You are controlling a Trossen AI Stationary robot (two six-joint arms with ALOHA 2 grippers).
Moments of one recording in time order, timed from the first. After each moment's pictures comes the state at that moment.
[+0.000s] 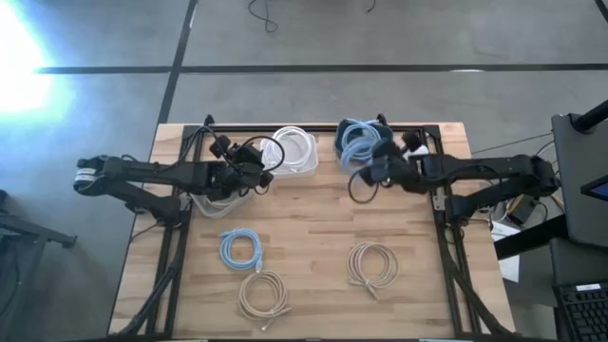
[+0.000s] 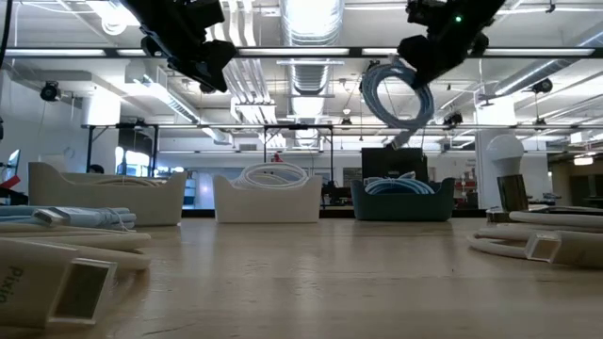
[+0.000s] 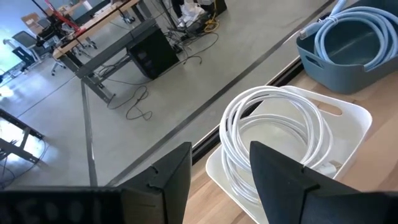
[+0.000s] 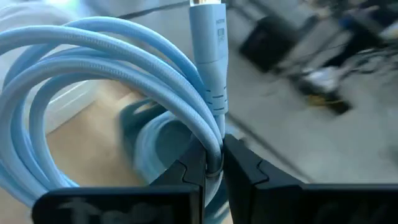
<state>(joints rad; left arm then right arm) 0.02 1.19 0.95 -0.48 -1.02 -0.26 -0.06 1.20 1.01 -0.72 0.96 0.37</state>
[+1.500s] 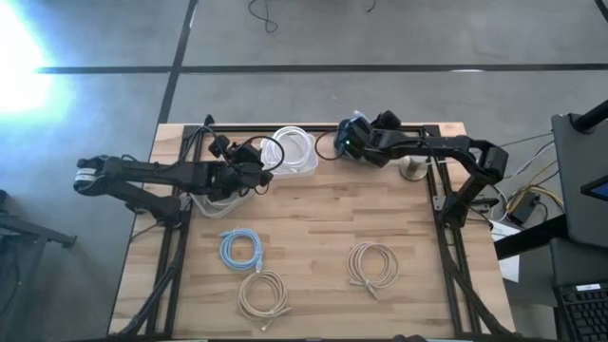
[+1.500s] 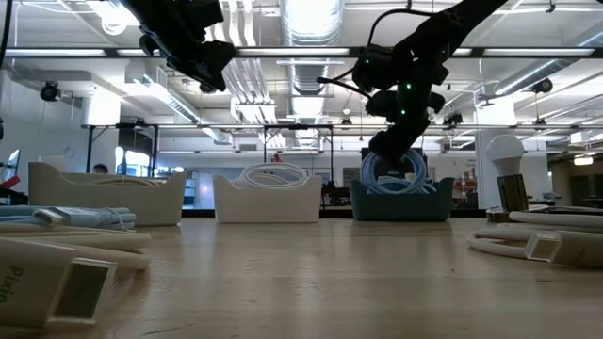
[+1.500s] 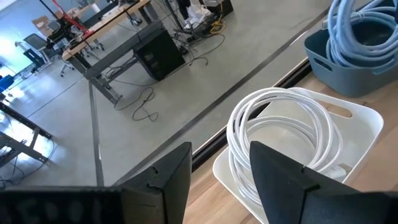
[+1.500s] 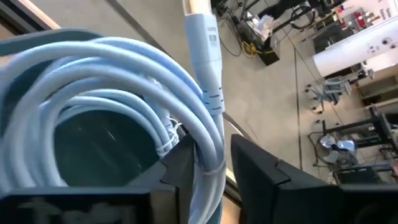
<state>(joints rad) 0.02 1.19 0.95 -0.48 -1.05 -0.26 -0.45 1.66 1.09 -0.50 0.98 0.14</state>
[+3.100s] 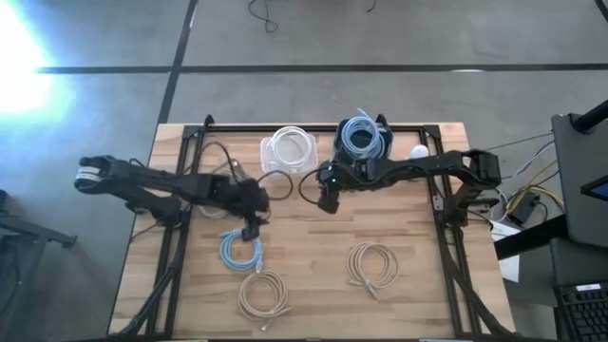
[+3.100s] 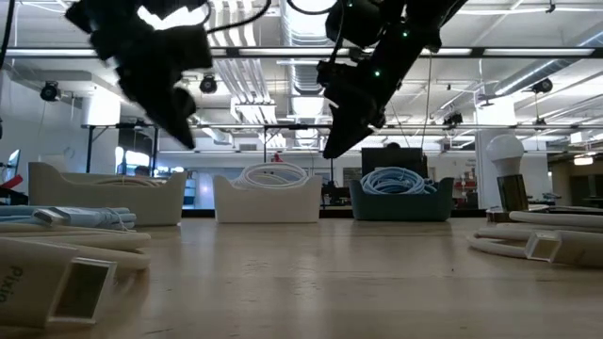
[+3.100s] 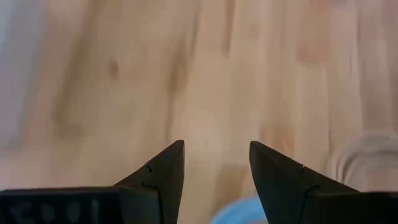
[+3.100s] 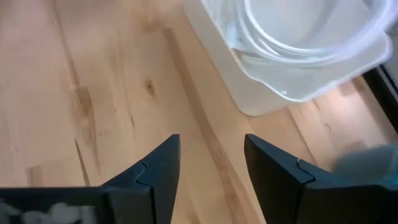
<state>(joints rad) -0.05 1.20 0.79 -0.49 0.01 -0.23 -0.11 1.71 1.17 -0.39 0.26 0.14</state>
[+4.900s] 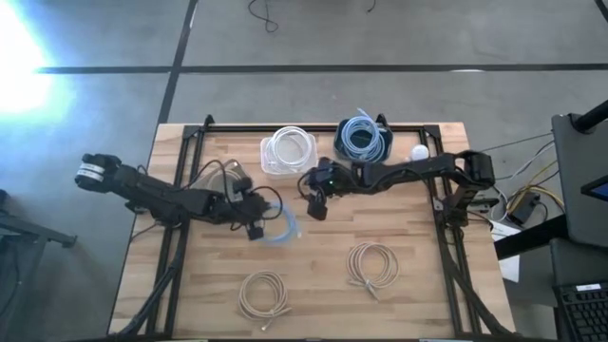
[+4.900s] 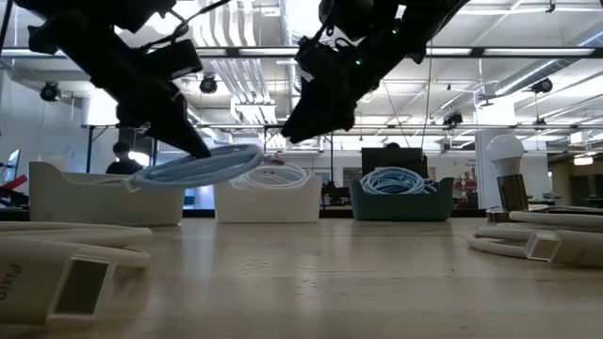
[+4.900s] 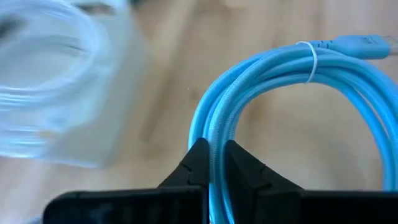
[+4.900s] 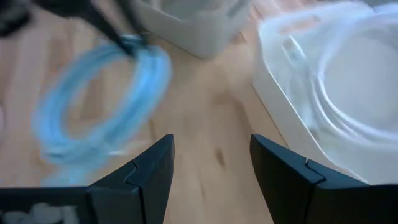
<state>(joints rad) -0.18 1.20 0.58 -0.15 -0.51 -0.19 -0.09 1.76 1.16 -0.10 0.08 0.14</state>
